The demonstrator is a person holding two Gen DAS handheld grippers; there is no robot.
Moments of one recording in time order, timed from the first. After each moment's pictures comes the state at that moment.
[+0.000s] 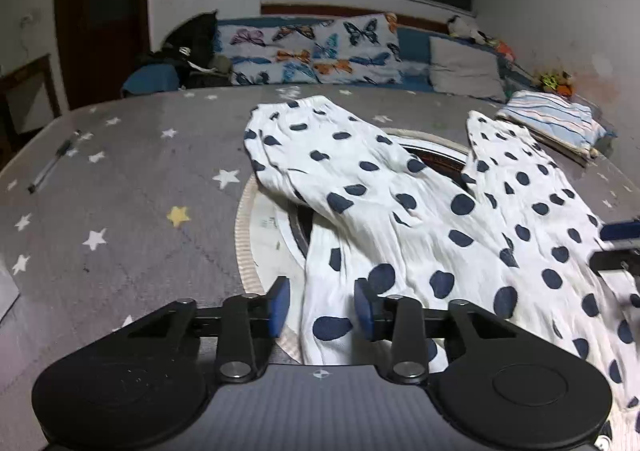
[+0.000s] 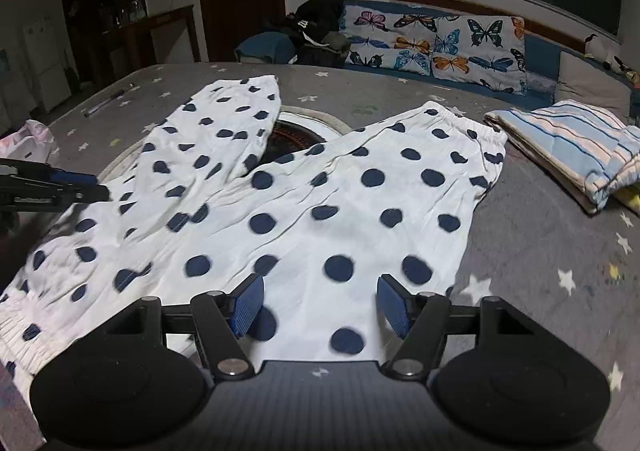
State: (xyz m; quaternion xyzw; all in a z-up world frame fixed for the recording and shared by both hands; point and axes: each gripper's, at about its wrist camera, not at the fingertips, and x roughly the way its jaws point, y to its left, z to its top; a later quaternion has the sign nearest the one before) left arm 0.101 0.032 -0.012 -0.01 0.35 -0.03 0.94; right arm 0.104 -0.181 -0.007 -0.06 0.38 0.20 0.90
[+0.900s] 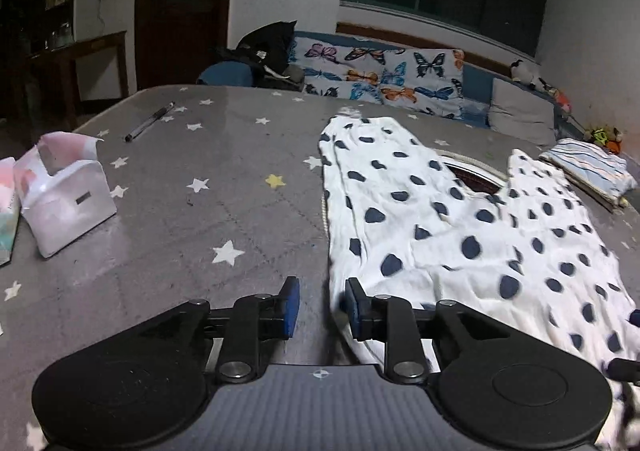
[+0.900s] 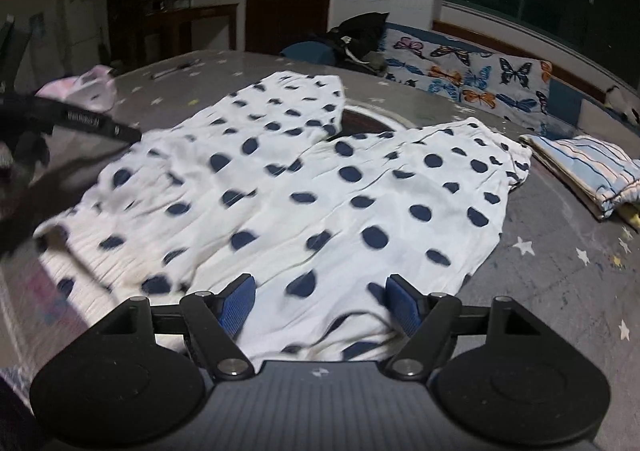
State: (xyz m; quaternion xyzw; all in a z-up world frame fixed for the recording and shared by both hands) left arm 0.015 0.057 0.007 -0.08 0.32 0.05 0.94; right arm 0.008 -0.150 -0.012 -0.13 0.34 0.24 0.90
